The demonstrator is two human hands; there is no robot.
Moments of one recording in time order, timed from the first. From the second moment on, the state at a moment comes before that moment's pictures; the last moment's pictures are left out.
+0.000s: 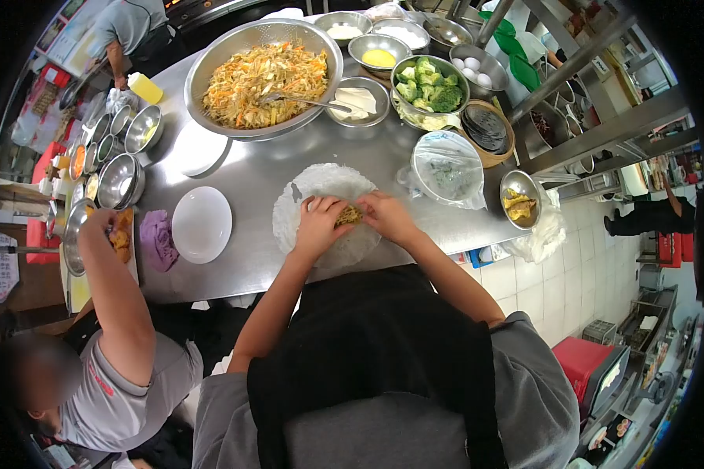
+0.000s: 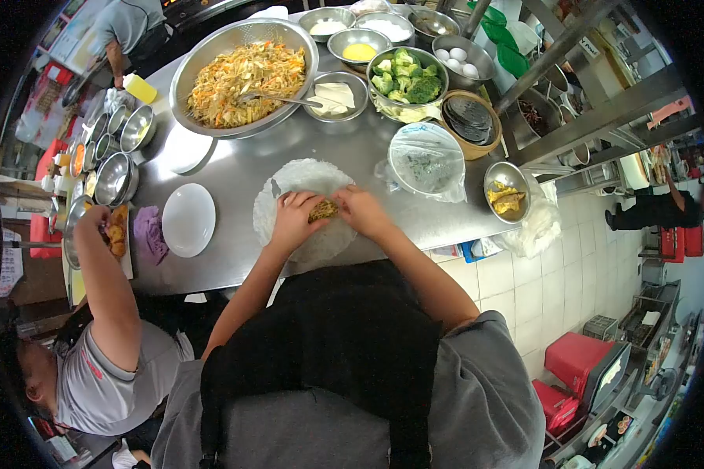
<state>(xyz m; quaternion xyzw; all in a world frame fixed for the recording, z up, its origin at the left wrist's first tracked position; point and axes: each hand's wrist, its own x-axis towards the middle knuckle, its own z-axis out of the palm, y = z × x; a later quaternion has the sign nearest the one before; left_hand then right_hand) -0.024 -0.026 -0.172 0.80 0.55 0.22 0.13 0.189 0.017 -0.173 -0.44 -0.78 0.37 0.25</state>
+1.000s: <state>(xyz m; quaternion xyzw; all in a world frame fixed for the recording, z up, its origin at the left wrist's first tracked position) -0.011 -0.028 -0.182 0.79 0.57 0.22 0.09 0.199 0.012 -0.201 -0.61 -0.66 0.34 0.28</state>
